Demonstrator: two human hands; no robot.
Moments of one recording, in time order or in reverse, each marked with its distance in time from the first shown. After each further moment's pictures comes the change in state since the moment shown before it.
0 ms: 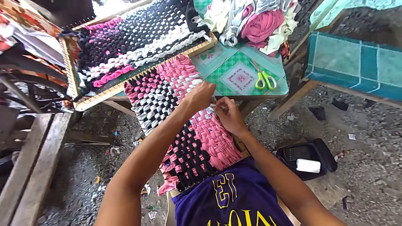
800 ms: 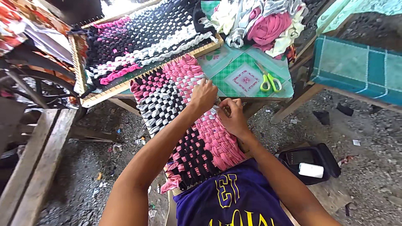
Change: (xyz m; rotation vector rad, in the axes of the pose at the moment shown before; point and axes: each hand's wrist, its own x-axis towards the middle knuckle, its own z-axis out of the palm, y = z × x) left_hand -0.004 0.009 0.005 0.173 0.031 -0.229; right_hand 0.008 -0.002 0.006 -0.197 0.045 -0.037
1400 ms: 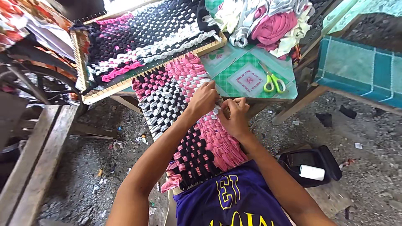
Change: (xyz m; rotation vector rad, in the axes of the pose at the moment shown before) left_hand -0.009 -0.023 0.028 -0.203 0.252 0.264; right_hand -0.005 -0.008 0.002 -0.336 0.042 -0.139
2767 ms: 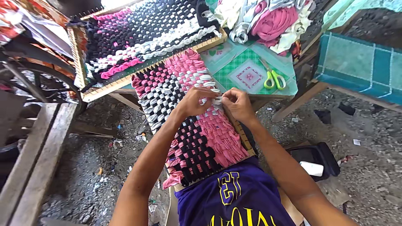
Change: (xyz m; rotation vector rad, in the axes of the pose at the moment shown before) left_hand -0.037 -0.036 0.006 -0.455 0.221 0.307; right_hand 0.041 0.019 -0.008 0.547 -0.117 0.098
